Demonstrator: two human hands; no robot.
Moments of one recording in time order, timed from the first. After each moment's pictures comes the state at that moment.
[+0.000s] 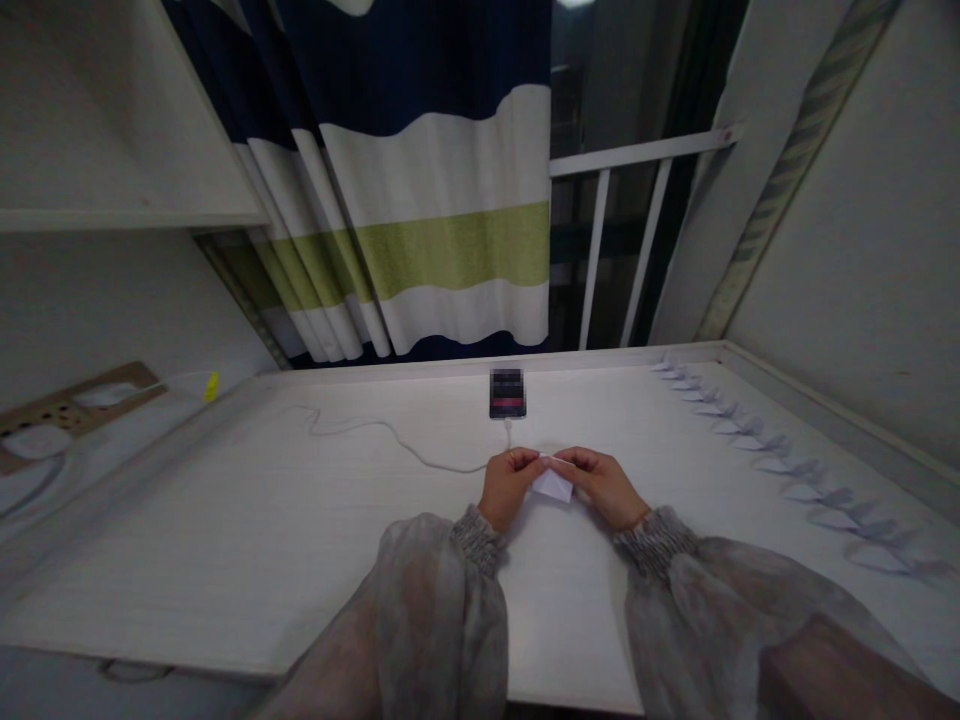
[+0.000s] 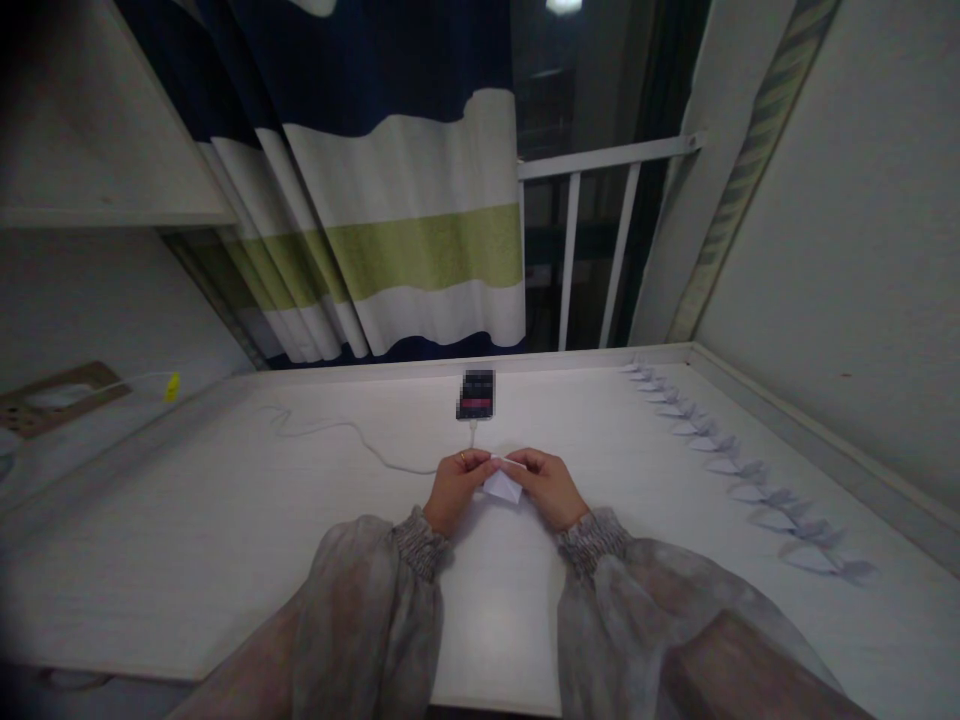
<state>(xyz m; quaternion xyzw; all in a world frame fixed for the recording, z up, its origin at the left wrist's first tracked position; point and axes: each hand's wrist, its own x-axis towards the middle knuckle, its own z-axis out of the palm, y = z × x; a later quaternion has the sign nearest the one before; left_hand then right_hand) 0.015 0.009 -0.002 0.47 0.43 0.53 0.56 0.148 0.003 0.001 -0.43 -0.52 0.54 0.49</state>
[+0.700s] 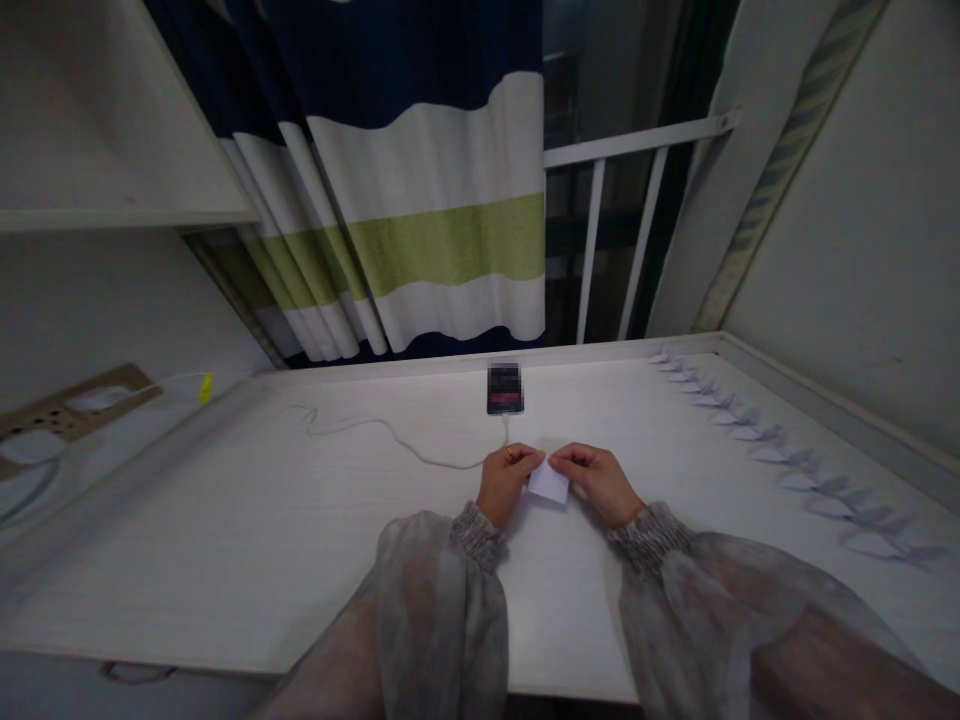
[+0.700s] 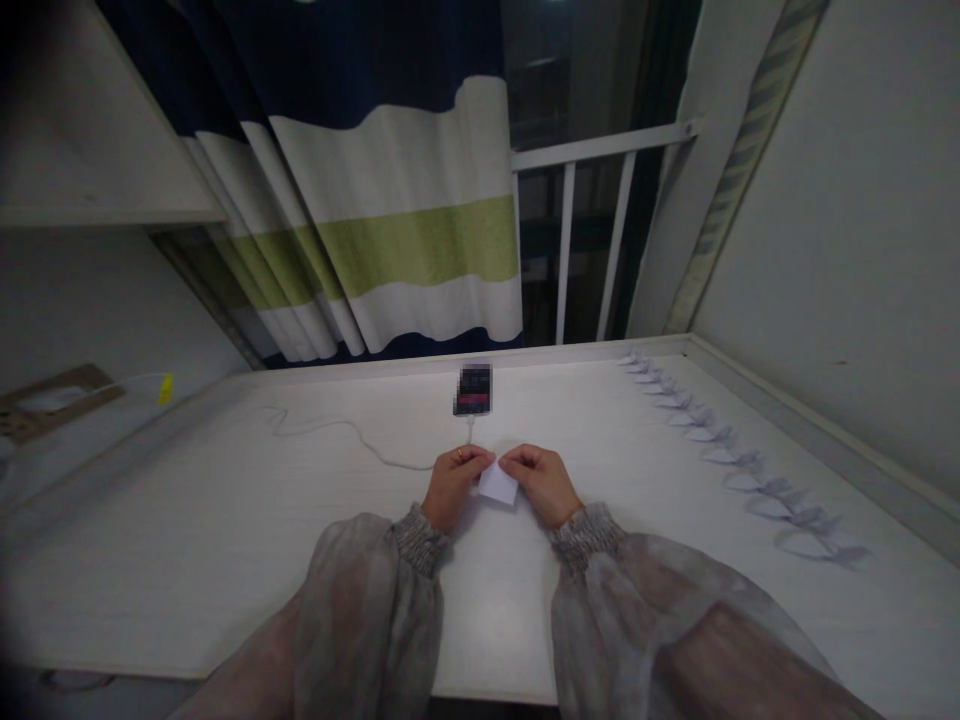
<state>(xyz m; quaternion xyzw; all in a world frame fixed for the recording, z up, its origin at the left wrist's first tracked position) 0.015 0.007 0.000 0.47 0.45 0.52 0.54 0.145 0.001 0.001 -0.46 -0.51 0.52 0.50</state>
